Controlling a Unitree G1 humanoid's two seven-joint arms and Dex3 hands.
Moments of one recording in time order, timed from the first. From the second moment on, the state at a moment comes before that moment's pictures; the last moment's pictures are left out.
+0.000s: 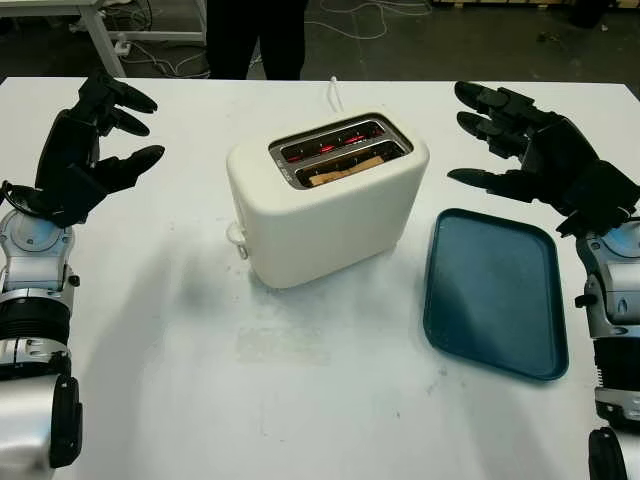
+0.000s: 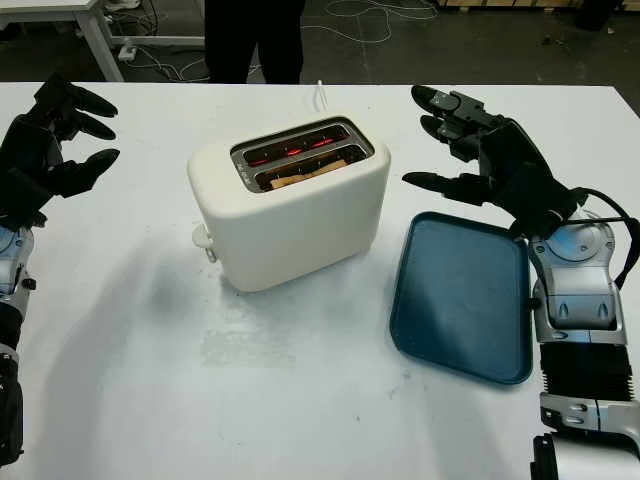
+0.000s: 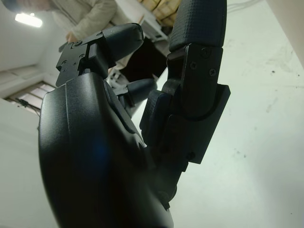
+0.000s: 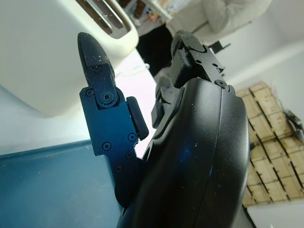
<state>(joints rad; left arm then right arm) -0.66 0.58 0.18 0.79 0.00 -0.64 -0.31 -0.46 -0.53 -0.14 0.13 0.05 -0.02 0.49</state>
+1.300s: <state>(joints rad) -0.66 0.58 0.18 0.80 0.00 -0.64 -0.31 -0.46 -0.53 -0.13 0.12 0.05 -0.02 0.49</state>
